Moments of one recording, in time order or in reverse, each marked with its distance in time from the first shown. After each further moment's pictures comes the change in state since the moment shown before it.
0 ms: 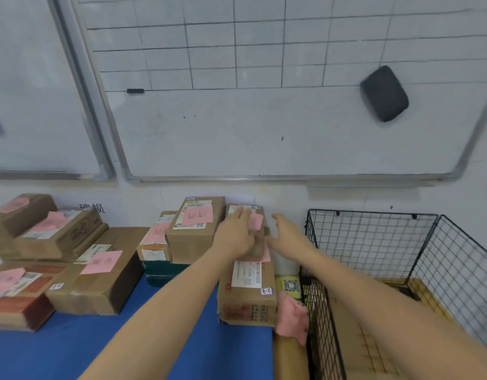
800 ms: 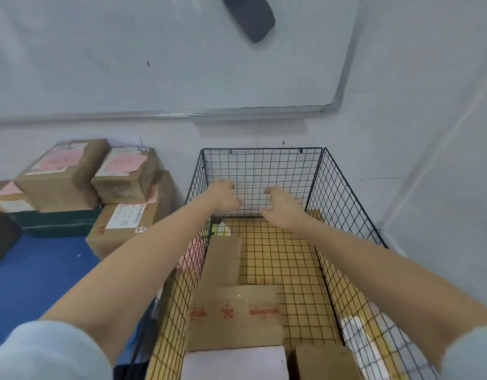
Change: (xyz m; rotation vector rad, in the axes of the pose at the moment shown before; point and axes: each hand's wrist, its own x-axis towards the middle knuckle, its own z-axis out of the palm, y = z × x) left_hand 0.007 0.210 0.123 0.011 -0.393 -0.033; right_hand -0.113 0.226 -0.098 -0.082 -0.035 0.200
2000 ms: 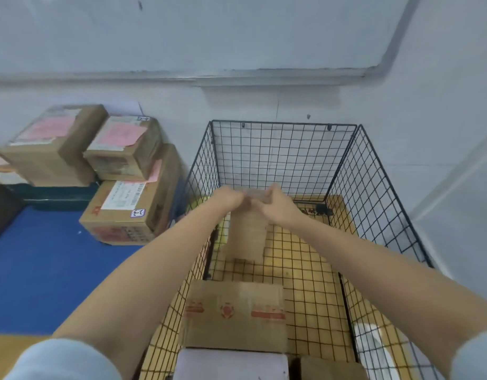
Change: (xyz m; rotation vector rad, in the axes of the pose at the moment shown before) left_hand 0.037 -0.020 0.064 -0.651 -0.025 -0.480; right_hand 0.041 0.016 0.058 0.294 -0.175 0.110
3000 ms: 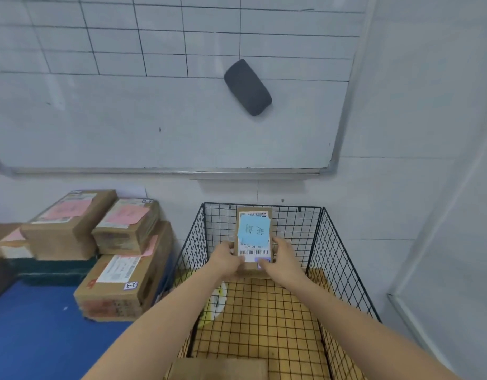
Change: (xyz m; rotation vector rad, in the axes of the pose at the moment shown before) left_hand -0.033 0.034 -0.001 -0.273 -0.020 0.178; right_hand -0.026 -0.006 -0.054 0.158 0.240 -0.098
